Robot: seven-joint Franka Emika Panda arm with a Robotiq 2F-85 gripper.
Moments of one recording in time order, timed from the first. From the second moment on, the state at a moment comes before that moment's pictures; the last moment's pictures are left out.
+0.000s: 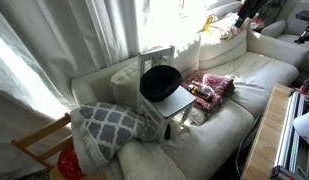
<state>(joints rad) -0.12 -0.72 0.06 -2.70 -0.14 2.24 0.13</state>
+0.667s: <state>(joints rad) -0.11 -0.15 0.05 -2.38 -0.14 2.54 0.11</state>
